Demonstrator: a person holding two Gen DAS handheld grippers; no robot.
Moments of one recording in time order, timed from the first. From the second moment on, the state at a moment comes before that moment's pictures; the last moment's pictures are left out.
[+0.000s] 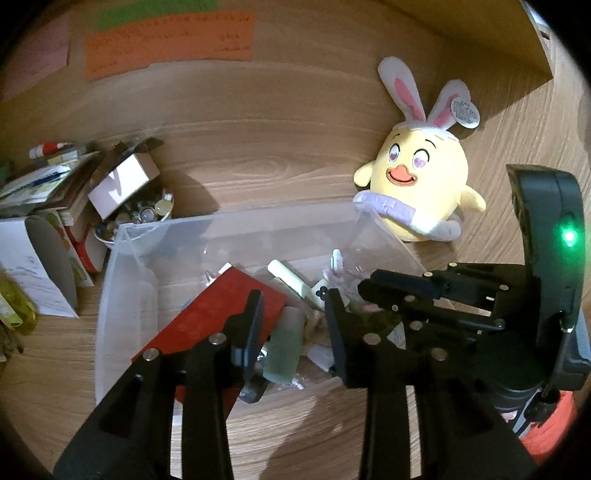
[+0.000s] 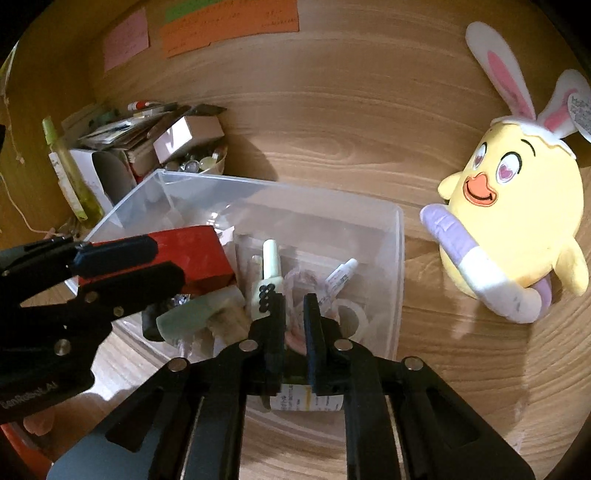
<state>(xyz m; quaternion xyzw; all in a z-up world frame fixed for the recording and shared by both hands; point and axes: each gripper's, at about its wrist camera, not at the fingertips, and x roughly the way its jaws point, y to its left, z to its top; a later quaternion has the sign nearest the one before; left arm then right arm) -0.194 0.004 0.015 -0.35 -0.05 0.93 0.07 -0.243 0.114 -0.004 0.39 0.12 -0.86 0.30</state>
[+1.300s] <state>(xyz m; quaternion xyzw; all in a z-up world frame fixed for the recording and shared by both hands) -0.085 -0.009 0.021 -0.28 -0.04 0.96 0.01 -0.139 0.164 0.027 0.30 0.08 -0.89 0.32</state>
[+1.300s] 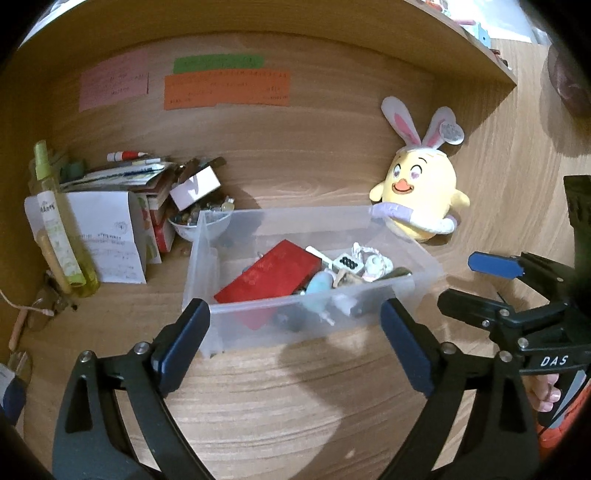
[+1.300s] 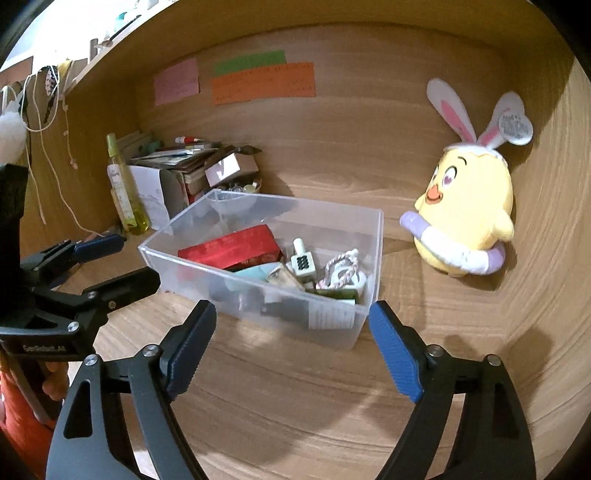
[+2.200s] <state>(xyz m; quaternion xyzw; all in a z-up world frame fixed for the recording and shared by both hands) -0.082 -0.005 0.013 -0.29 -0.04 0.96 0.01 -0.136 0.165 0.021 0.32 0.07 -0.89 0.33</state>
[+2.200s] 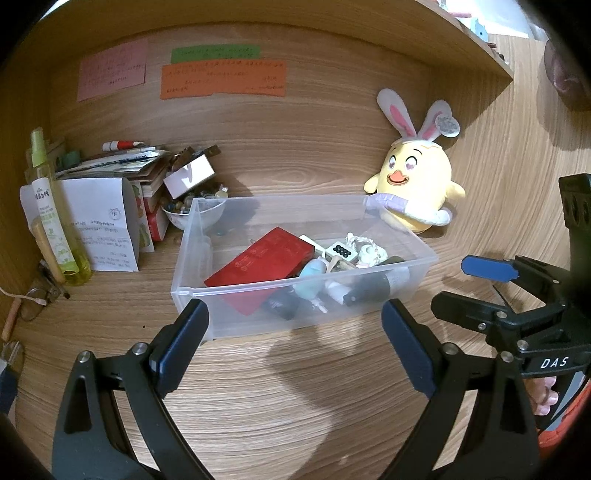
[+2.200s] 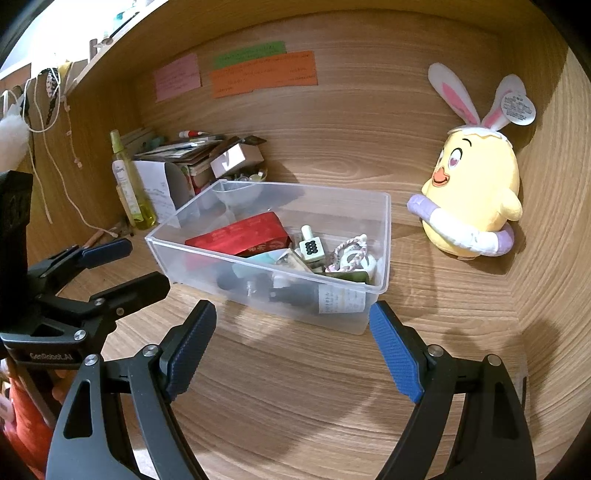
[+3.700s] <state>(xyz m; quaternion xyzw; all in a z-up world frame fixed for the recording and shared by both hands) -0.078 -0.002 0.014 -0.29 -0.07 0.95 0.03 -0.130 0.163 0.021 0.32 0.07 -0.88 0.33</state>
